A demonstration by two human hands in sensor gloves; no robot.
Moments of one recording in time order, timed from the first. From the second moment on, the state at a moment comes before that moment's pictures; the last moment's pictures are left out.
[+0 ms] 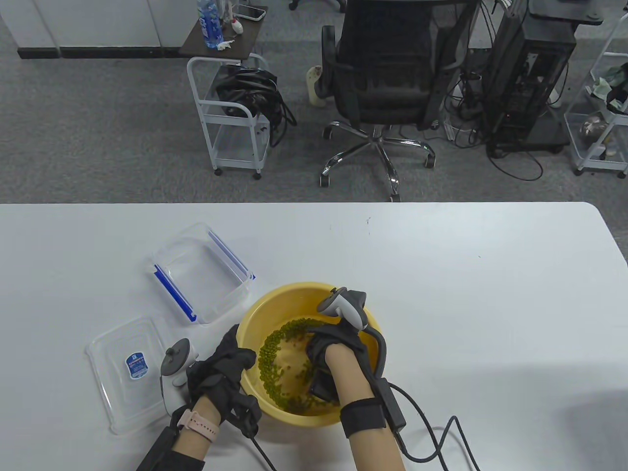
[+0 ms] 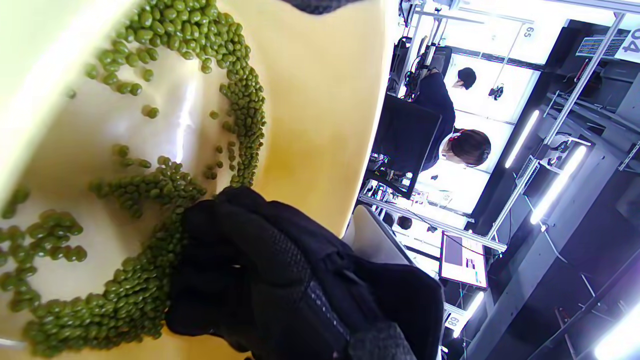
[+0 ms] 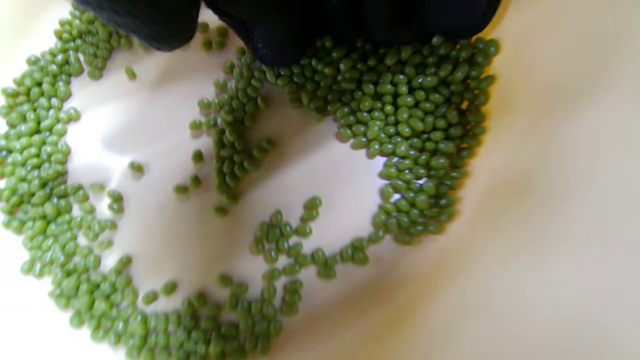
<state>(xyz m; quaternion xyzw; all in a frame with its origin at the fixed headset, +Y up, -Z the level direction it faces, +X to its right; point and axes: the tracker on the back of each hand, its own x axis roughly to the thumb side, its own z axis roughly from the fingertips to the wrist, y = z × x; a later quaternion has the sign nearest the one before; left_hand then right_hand) -0.214 -0.788 -0.285 -0.20 0.06 0.76 0.62 0.032 -0.764 -0.356 -0.18 0.50 0.83 0.16</state>
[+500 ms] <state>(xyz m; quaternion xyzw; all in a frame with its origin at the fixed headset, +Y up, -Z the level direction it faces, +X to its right) -0.214 -0.788 -0.285 -0.20 0.06 0.76 0.61 -0.020 -0.777 -0.312 -0.05 0.61 0.78 0.15</state>
